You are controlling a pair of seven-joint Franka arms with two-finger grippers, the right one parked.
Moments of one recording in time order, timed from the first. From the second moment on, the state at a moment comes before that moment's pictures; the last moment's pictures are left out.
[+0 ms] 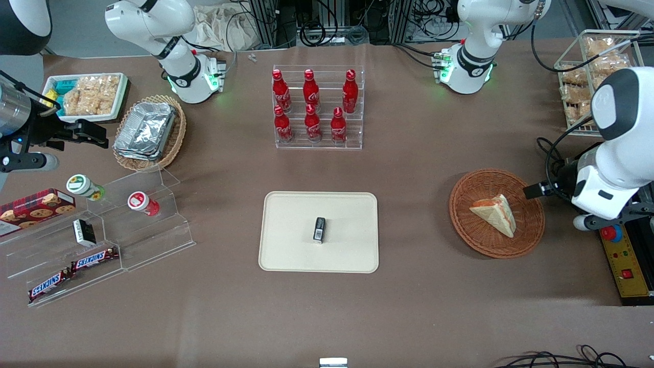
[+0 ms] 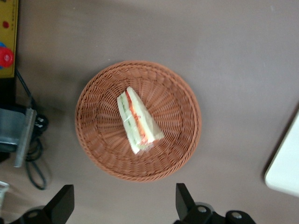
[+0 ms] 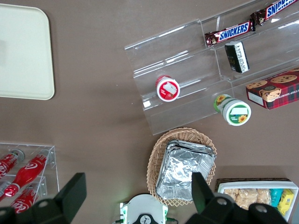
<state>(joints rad) -0.03 0.19 -0.01 -1.67 0.02 1.80 -0.36</state>
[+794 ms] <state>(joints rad) -0.03 0.17 0.05 -2.10 -0.02 2.35 -0.50</state>
